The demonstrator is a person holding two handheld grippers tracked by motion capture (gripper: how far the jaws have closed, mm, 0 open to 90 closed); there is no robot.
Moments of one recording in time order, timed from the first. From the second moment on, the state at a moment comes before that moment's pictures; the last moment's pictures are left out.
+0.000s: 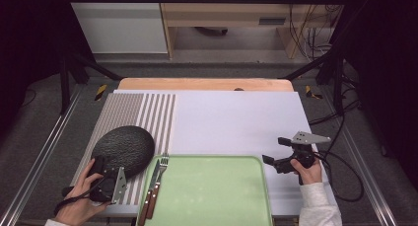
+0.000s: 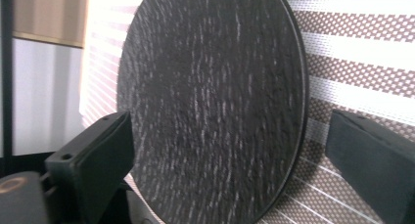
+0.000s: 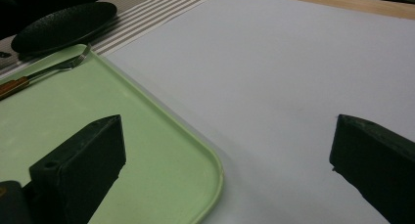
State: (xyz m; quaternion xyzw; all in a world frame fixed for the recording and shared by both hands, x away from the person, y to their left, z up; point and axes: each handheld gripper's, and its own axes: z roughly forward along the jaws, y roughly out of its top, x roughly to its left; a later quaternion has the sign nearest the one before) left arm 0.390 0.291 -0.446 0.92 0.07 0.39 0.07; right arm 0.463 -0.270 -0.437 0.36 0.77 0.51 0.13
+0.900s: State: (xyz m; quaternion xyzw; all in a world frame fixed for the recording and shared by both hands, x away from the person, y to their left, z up) left arm 0.384 0.294 -0.475 0.90 0.04 0.43 0.06; right arm 0.464 -0.268 -0.438 0.37 0.77 0.51 0.13
